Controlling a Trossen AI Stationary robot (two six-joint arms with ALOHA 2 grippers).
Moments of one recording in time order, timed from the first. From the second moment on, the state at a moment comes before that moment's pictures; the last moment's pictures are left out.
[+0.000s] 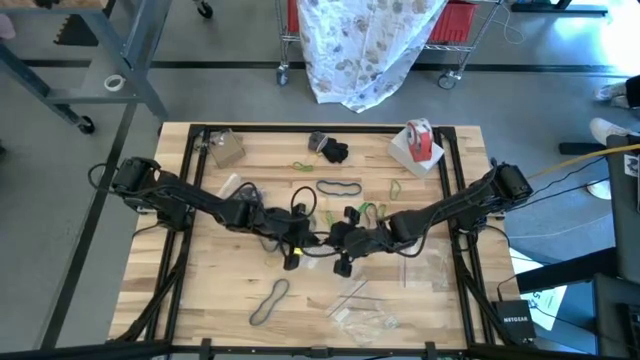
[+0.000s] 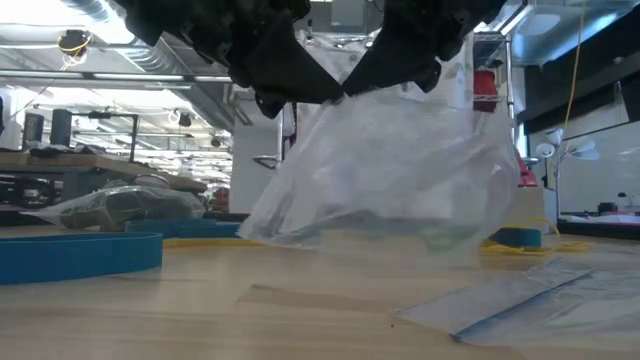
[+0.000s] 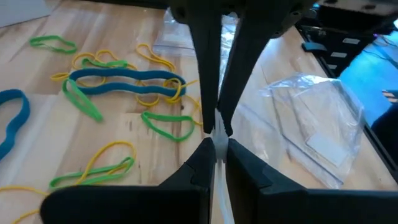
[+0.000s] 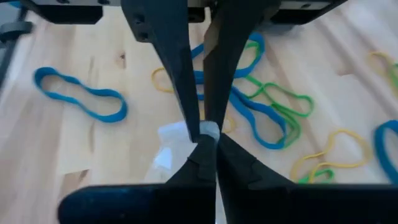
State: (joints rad) left arm -0.23 1.61 0.86 0.24 -0.07 -0.18; right arm 0.33 1.65 1.08 -0.16 0.37 0.39
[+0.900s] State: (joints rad) left arm -0.28 1.61 0.76 0.19 -0.04 -0.33; right arm 0.37 1.62 1.08 -0.20 0.64 0.36
